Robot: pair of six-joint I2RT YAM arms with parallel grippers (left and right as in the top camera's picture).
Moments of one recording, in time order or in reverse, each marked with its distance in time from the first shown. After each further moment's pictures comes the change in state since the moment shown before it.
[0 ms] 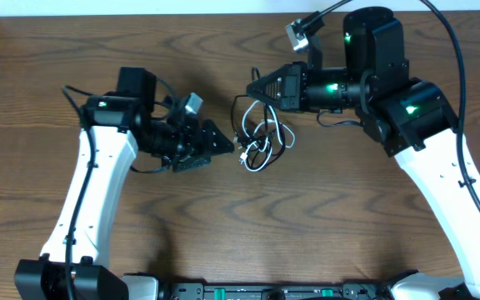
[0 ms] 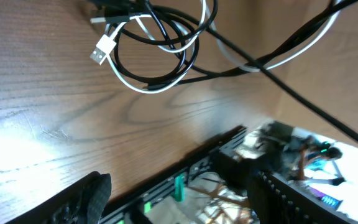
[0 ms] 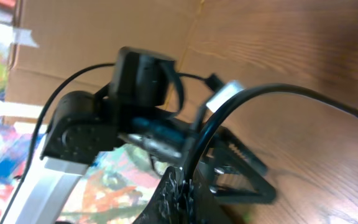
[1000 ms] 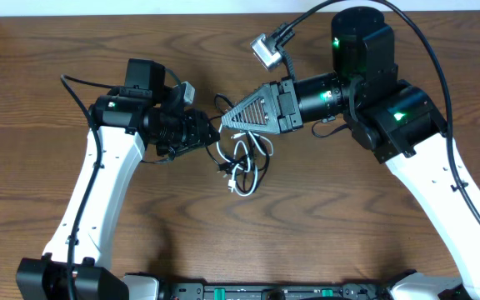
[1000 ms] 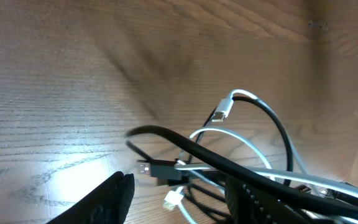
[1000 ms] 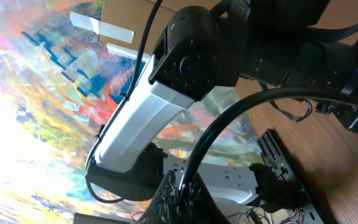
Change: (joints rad) left arm -0.032 0.000 0.000 0.170 -0.310 -0.129; right arm 0.060 0.000 0.000 0.140 -0.403 0.098
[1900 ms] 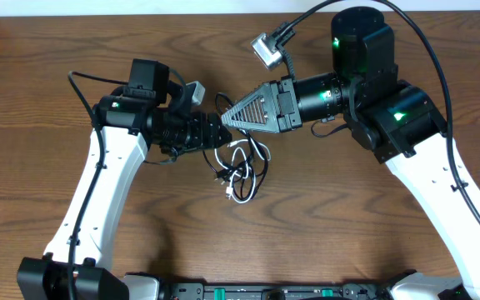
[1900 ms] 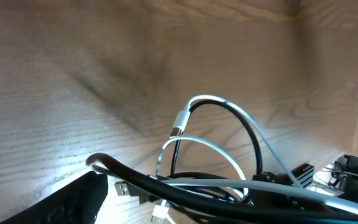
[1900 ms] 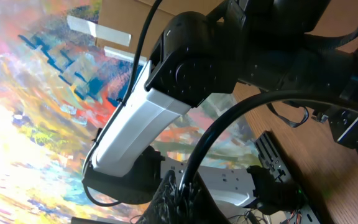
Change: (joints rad) left arm -0.021 0.000 0.000 0.018 0.064 0.113; right arm 0.000 0.000 0.000 0.000 0.019 0.000
